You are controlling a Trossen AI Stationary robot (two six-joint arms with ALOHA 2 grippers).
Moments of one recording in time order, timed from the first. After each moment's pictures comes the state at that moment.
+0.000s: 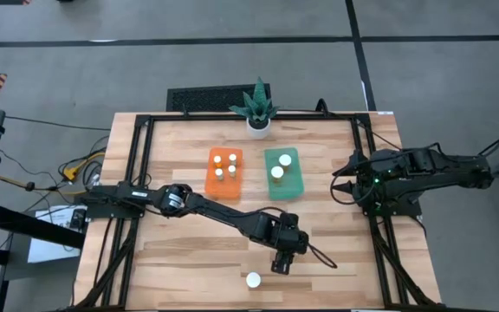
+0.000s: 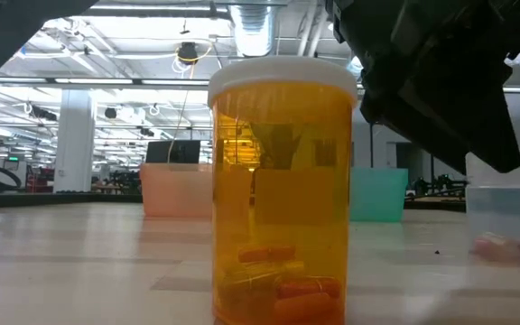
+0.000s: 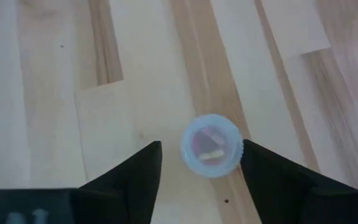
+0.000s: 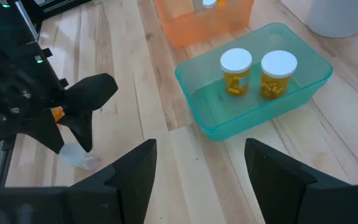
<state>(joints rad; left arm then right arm) -0.30 2.52 2.32 -0.79 -0.07 -0.04 0.04 0.45 0.64 -0.81 0.08 0.38</state>
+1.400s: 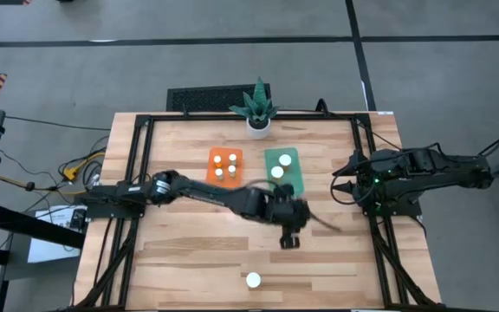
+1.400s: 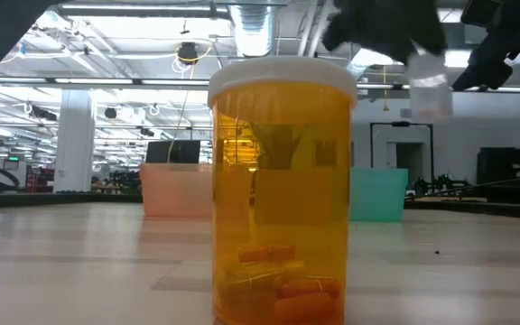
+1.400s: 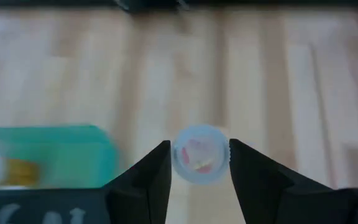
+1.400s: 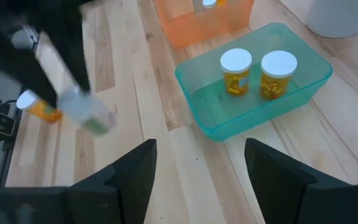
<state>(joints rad) -0.21 2.34 2.35 -0.87 -0.27 -0.20 0.04 0.45 0.64 -0.81 0.08 0.38</state>
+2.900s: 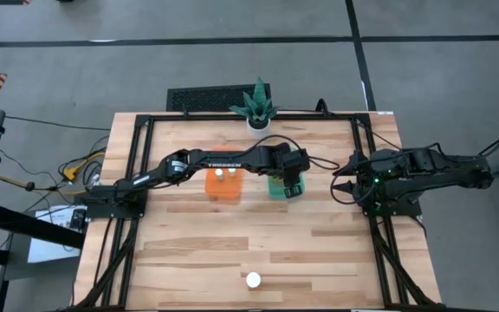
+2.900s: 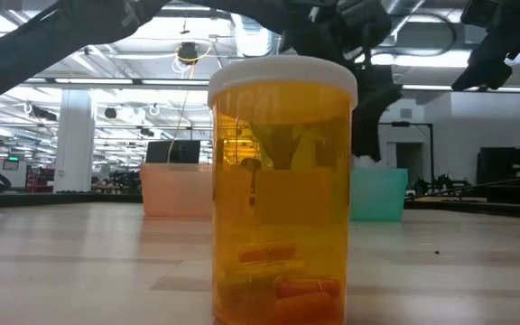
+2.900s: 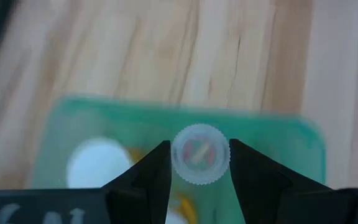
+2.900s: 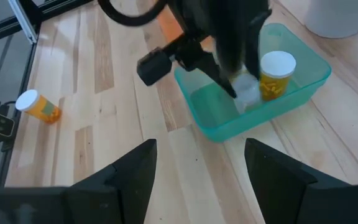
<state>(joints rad) 0.08 2.48 2.34 -0.85 -0.20 -0.05 0.04 0.45 0.64 -0.81 0.08 0.39</state>
